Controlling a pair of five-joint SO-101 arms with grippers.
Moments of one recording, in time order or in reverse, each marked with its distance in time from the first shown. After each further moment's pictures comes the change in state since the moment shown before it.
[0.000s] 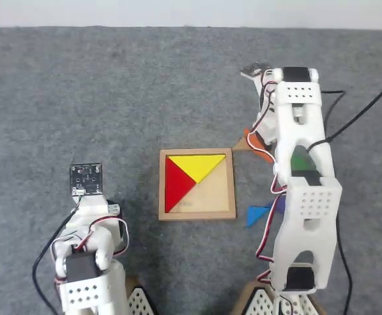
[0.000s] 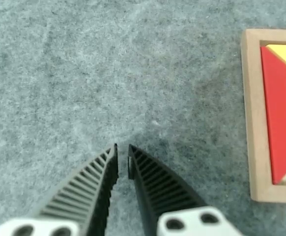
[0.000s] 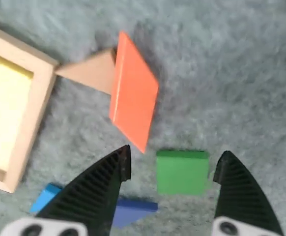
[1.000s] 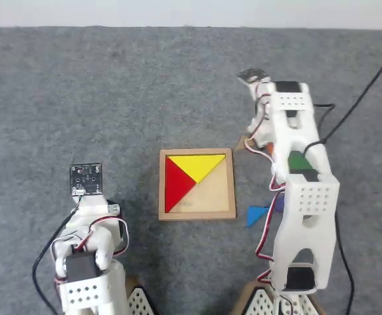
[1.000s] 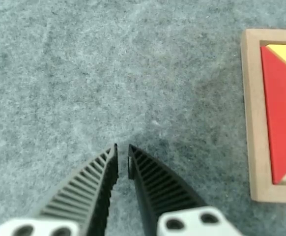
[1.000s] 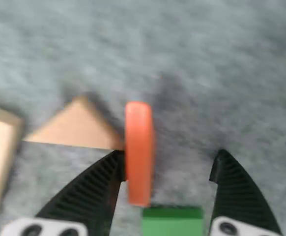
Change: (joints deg) left arm 0.0 0.0 0.0 0.0 0.0; right arm 1.8 4.2 7.7 -17.2 -1.4
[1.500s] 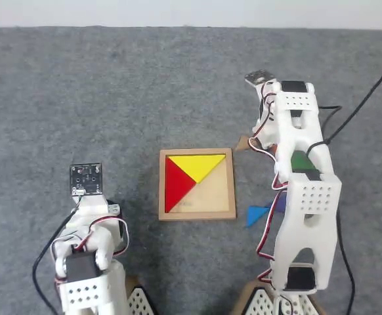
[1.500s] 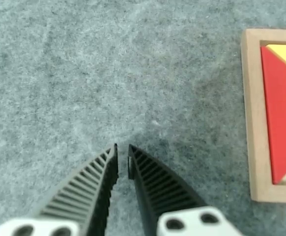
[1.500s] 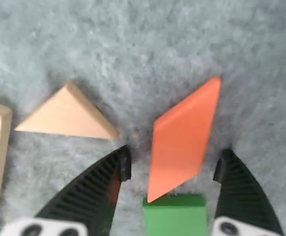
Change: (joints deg) left arm 0.0 0.0 0.0 0.0 0.0; right arm 0.4 0.6 -0.8 3.3 -2.5
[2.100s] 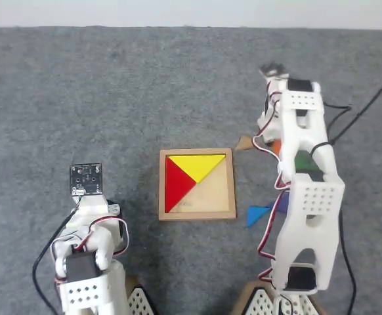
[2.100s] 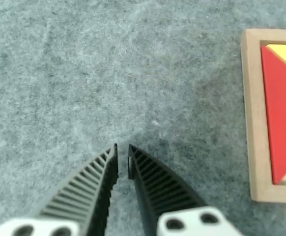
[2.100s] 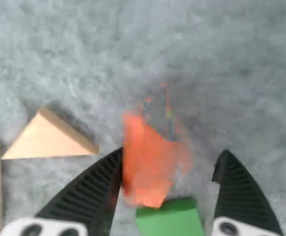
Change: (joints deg) left arm 0.0 0.0 0.0 0.0 0.0; right arm 1.2 0.4 0.1 -3.5 -6.8
